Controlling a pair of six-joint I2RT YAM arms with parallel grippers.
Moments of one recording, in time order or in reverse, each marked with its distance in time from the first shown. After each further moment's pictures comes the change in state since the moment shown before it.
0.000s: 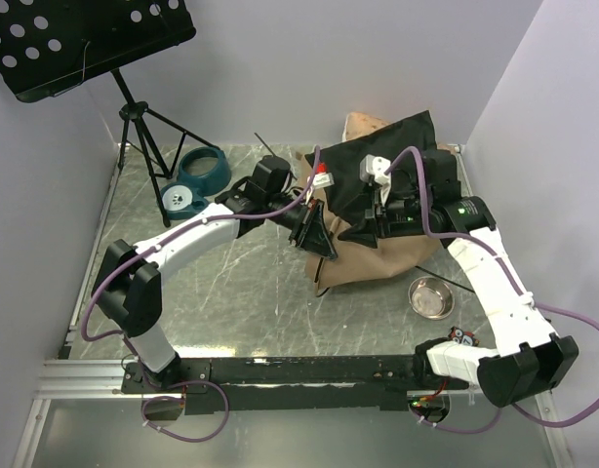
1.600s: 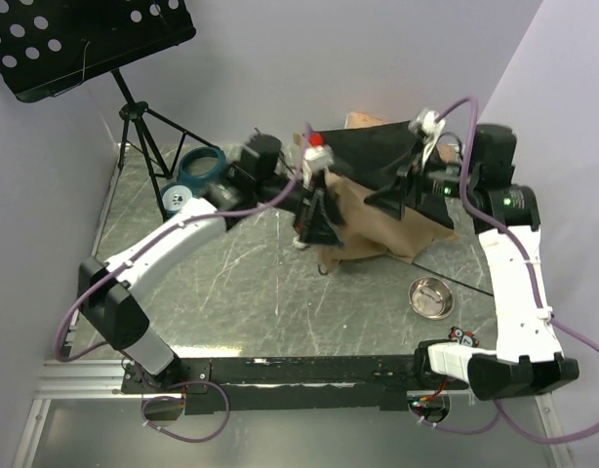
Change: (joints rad) left arm -0.063 -0.090 0.135 0.003 -0.207 0.026; right arm -0.222 0.036 0.300 -0.095 0.102 0.317
